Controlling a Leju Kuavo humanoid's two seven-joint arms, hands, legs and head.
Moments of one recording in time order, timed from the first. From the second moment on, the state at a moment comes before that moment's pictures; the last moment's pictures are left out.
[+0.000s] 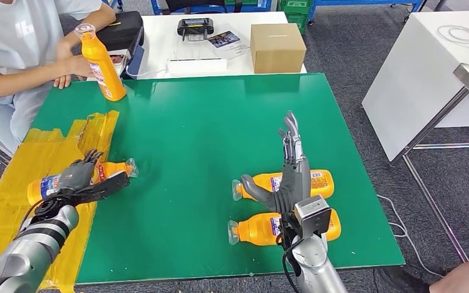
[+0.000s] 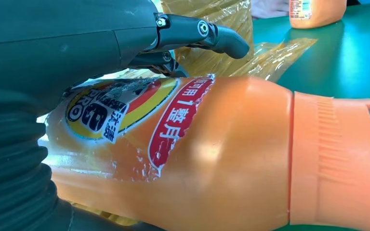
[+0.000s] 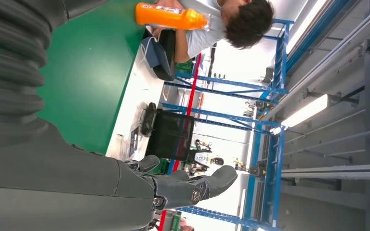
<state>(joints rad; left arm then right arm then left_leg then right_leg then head) -0.61 0.15 0.06 -0.40 -1.32 0.24 -0.20 -0.12 0.13 0.38 -1.56 0.13 -0.18 -0.53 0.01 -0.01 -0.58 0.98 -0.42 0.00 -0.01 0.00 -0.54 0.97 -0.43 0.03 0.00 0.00</state>
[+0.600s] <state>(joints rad) -0.50 0.18 0.13 -0.49 -0.95 0.38 -0.55 -0.13 0.13 0.37 -1.54 0.13 -0.18 -0.53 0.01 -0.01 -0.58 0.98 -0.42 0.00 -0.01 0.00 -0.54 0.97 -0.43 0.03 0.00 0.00</state>
